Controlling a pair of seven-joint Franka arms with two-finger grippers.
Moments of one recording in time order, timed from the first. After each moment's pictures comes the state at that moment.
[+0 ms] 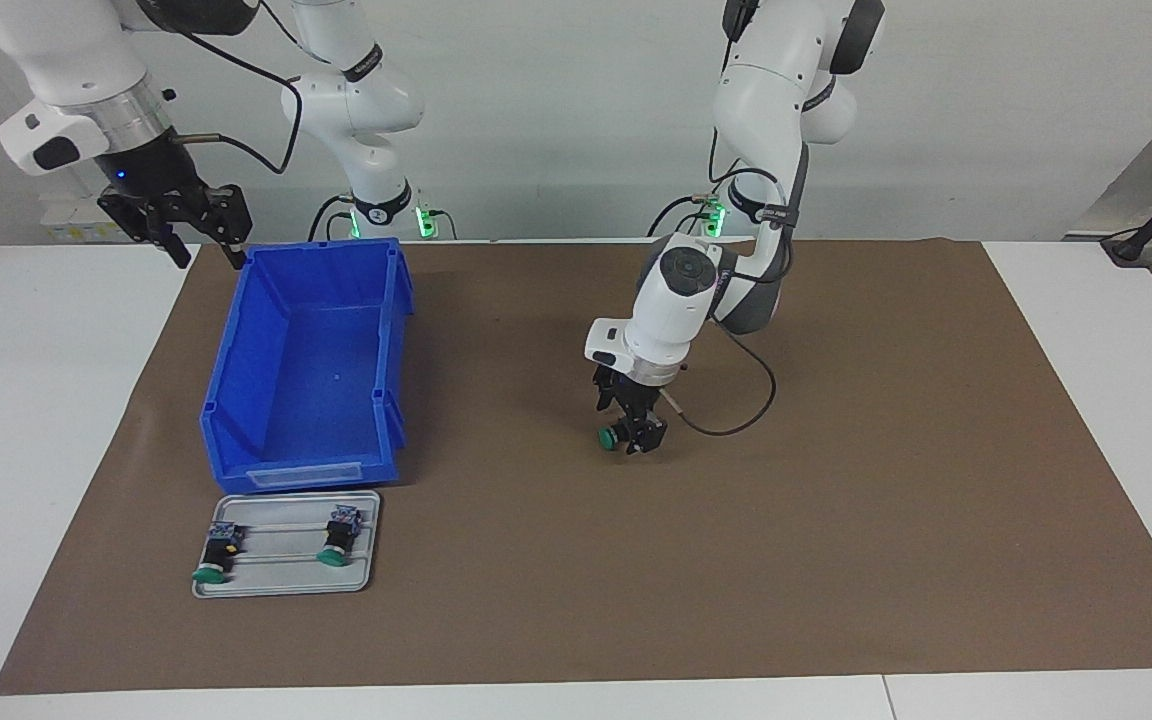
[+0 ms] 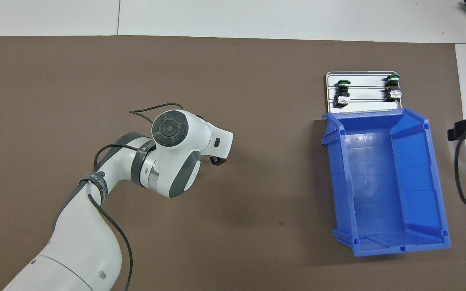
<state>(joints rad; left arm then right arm) -0.52 0.44 -0.08 -1.86 -0.15 2.49 0.67 0.04 -0.06 -0.11 -1.61 0.02 1.57 0.00</state>
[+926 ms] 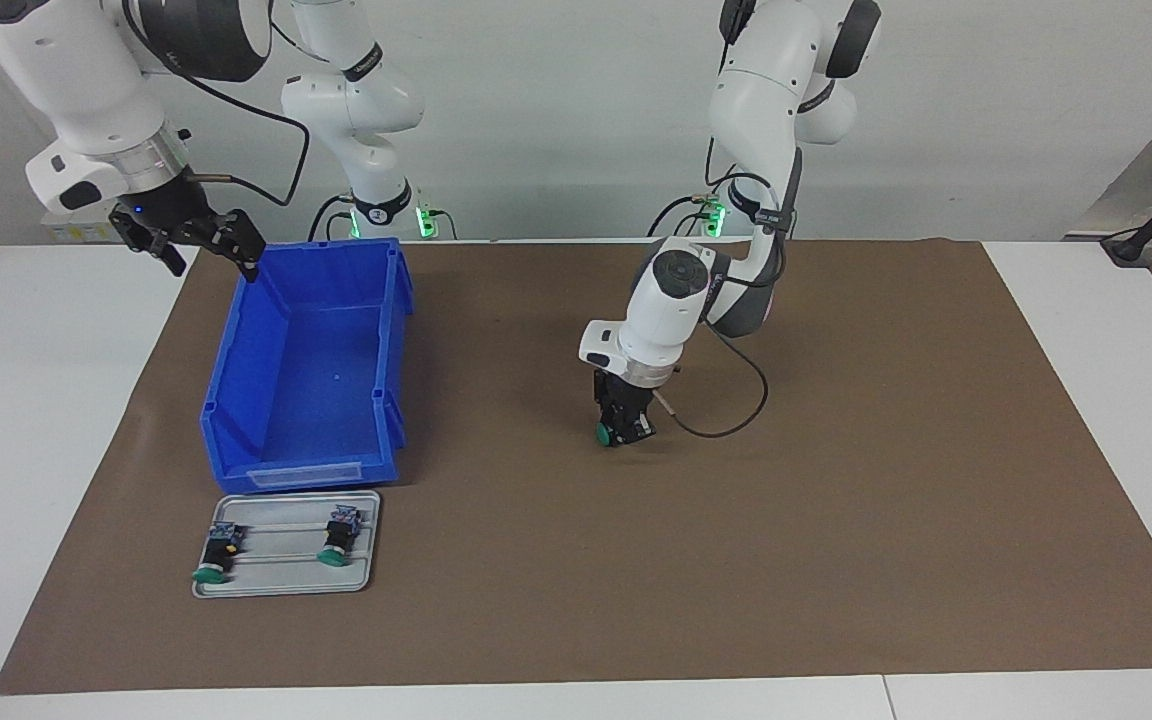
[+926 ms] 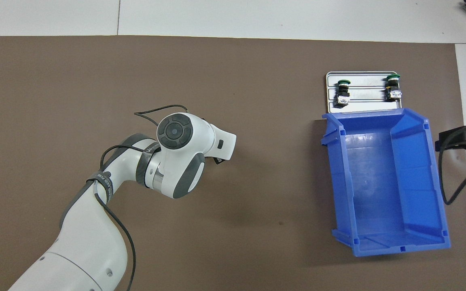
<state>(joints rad) -0.53 0.45 -0.08 -1.85 -0.15 2.49 0.67 0.04 -0.07 -0.12 -1.71 -0.03 1.59 0.05</state>
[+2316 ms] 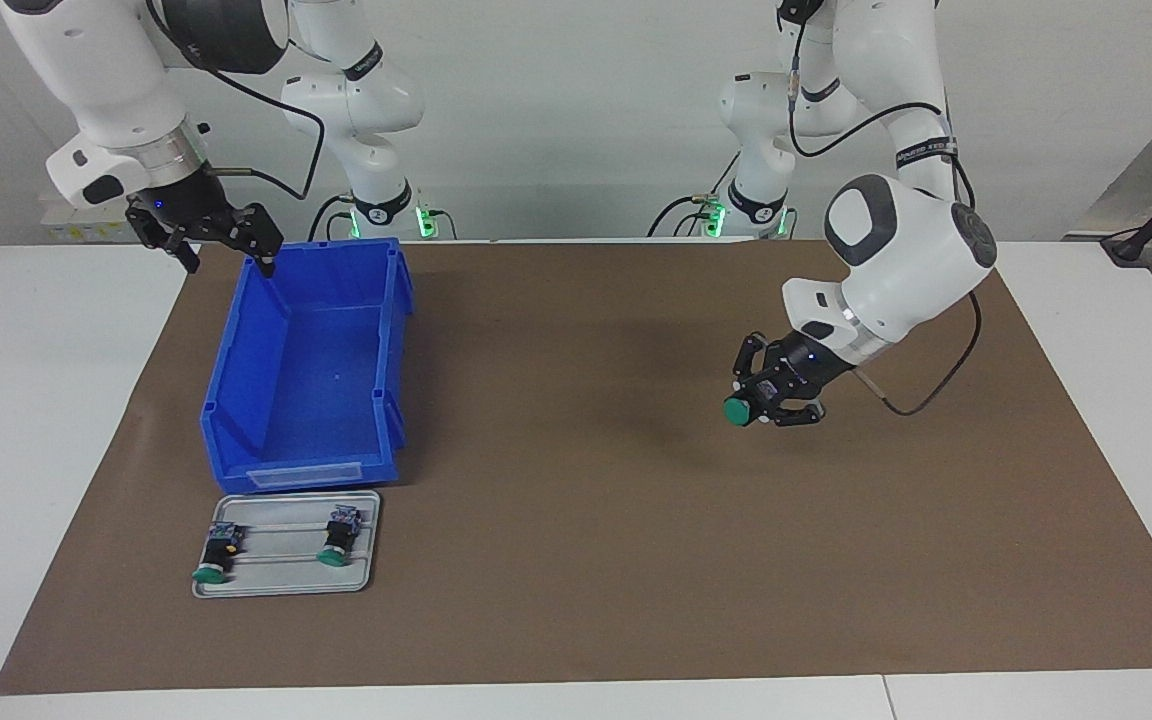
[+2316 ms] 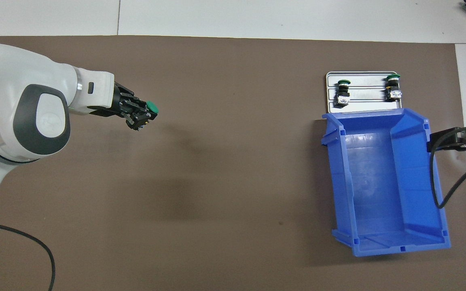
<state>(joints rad) -0.15 0.25 -0.05 -1.76 -0.59 2.07 1.02 0.06 -0.08 -0.11 -1.72 -0.03 1.59 0.05</state>
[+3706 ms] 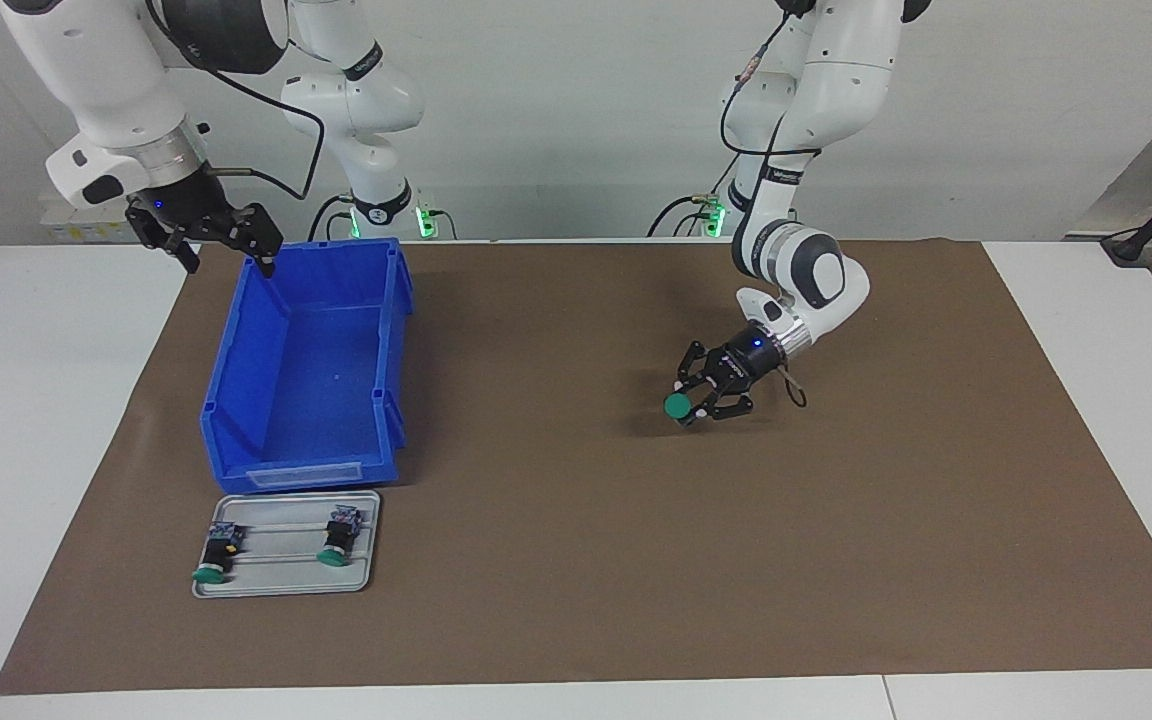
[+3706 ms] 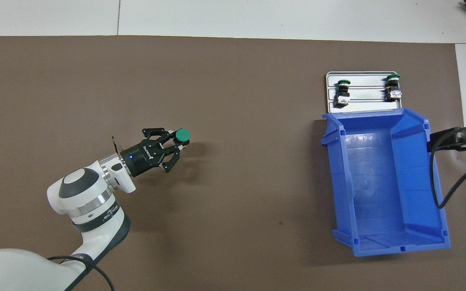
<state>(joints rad) -0.21 0.22 -0.08 -2.33 -2.10 2.20 2.52 0.06 -0.08 -0.11 -1.72 -0.03 1.59 0.05</state>
